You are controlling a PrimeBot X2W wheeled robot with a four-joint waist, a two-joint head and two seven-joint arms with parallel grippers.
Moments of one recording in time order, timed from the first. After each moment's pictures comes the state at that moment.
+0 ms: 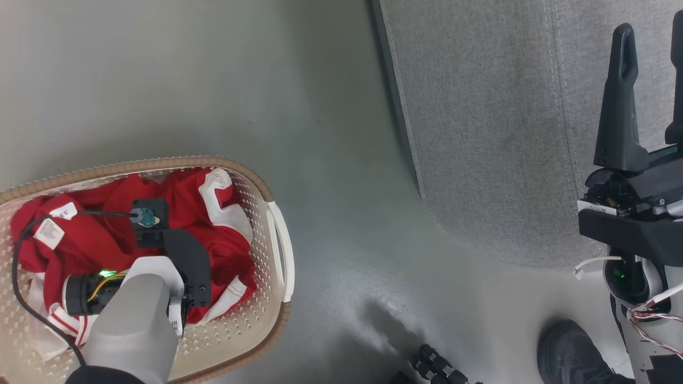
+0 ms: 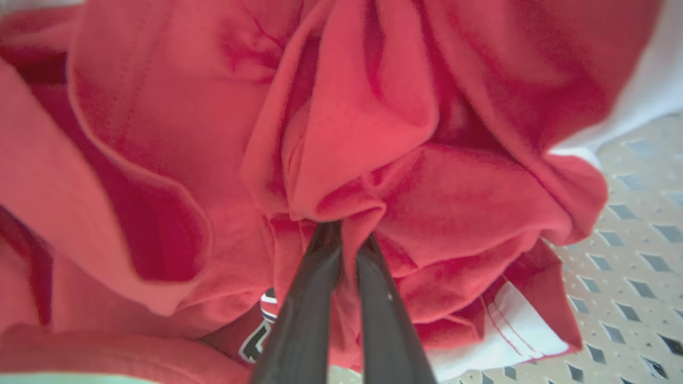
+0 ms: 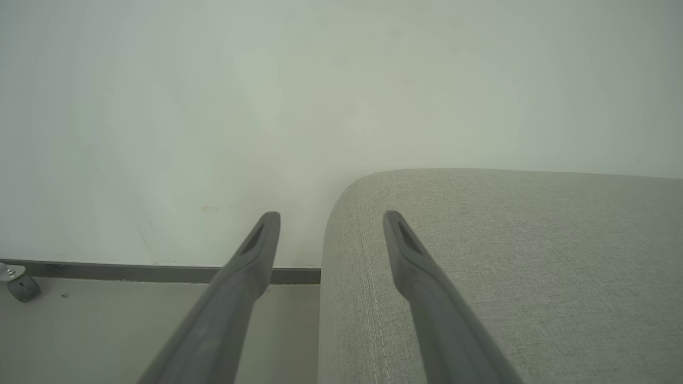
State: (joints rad) left arm -0.89 0.10 -0.43 1.27 -0.50 0.12 0.19; right arm -0.55 -0.23 0.15 -0.19 0.38 0.03 -0.26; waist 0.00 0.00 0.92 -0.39
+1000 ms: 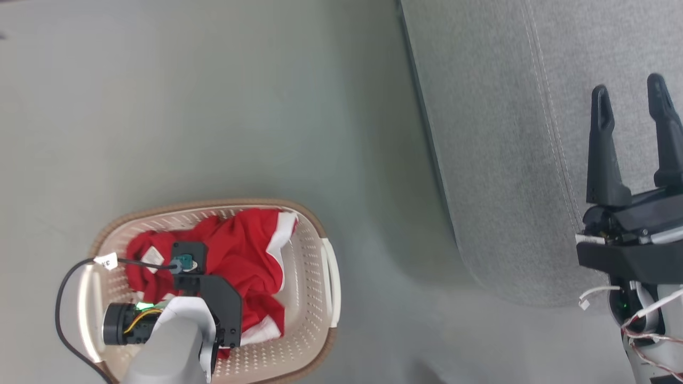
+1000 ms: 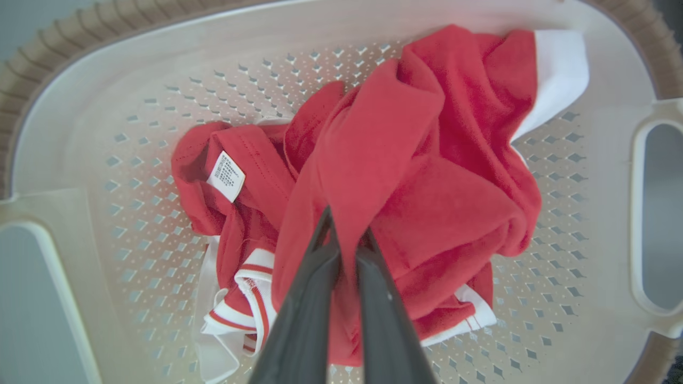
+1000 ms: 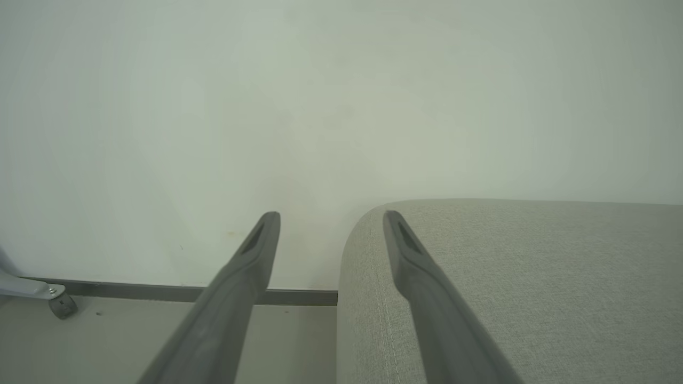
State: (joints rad) left arm -0.77 0.04 -0.48 1.25 -0.47 0.11 0.00; right arm -0.45 -0.25 0.12 -0.09 0.32 0.06 -0.26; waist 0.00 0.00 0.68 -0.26
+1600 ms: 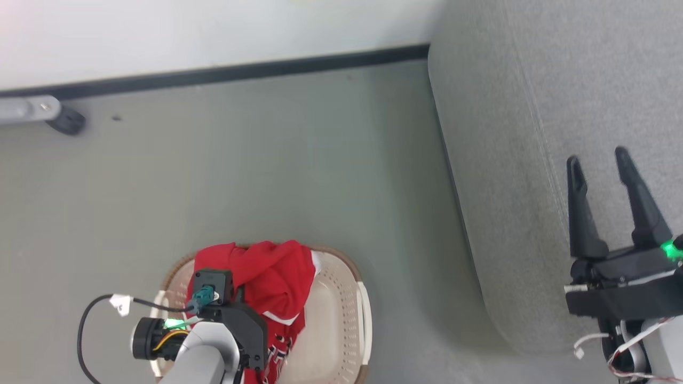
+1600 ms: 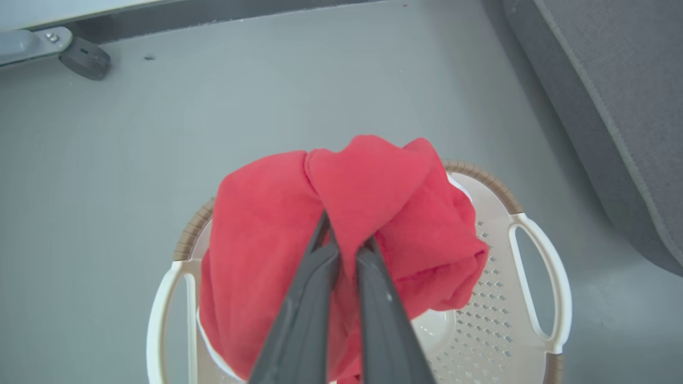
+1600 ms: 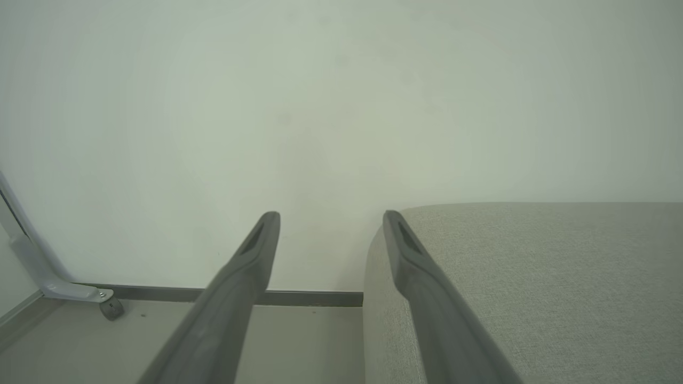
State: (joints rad) left arm -0.63 0.04 -0.54 1.07 -0.52 0.09 -0.18; right arm -0.31 -0.26 0.12 0.00 0.31 0.07 -0.26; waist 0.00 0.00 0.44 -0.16
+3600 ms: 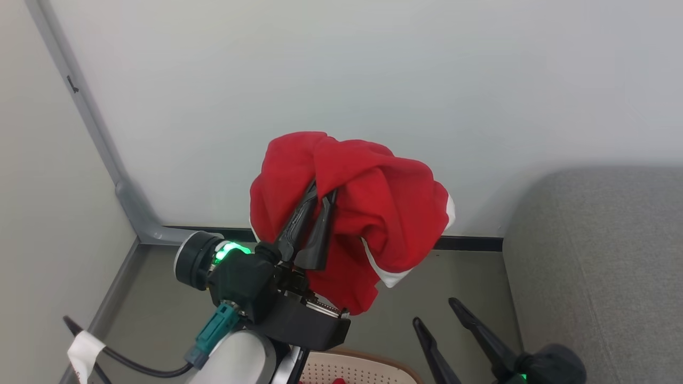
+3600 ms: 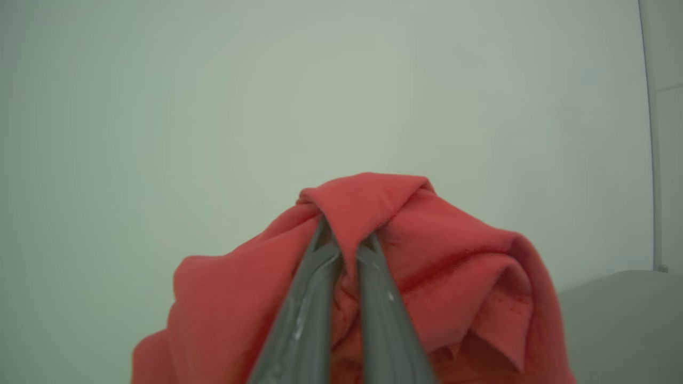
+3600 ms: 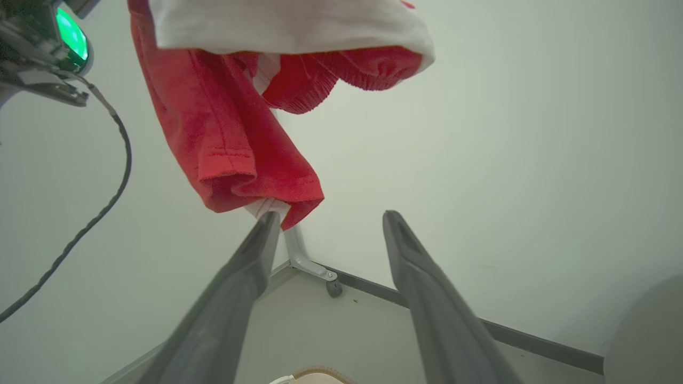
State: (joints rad) left arm -0.44 0.09 -0.54 -0.02 -0.37 0.12 -0.20; right arm -0.03 -0.17 0.43 -0.04 0.27 0.11 -0.18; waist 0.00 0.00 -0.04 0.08
